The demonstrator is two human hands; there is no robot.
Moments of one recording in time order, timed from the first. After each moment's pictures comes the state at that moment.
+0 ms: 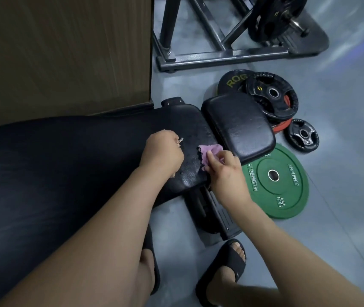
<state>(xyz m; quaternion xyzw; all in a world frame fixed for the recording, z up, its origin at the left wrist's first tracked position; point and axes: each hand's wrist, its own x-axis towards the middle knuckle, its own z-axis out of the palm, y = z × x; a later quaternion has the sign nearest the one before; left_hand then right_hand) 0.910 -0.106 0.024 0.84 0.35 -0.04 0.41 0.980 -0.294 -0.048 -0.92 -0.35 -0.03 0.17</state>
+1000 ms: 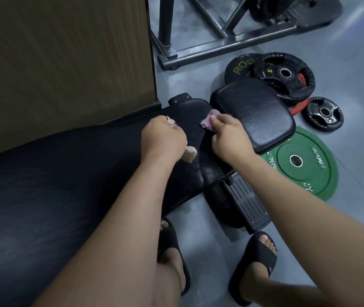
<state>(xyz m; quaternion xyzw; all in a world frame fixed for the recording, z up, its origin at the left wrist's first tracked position) 0.915 -0.085 0.038 0.74 0.44 0.07 0.50 1.034 -0.225 -0.045 -0.94 -0.30 0.03 0.16</state>
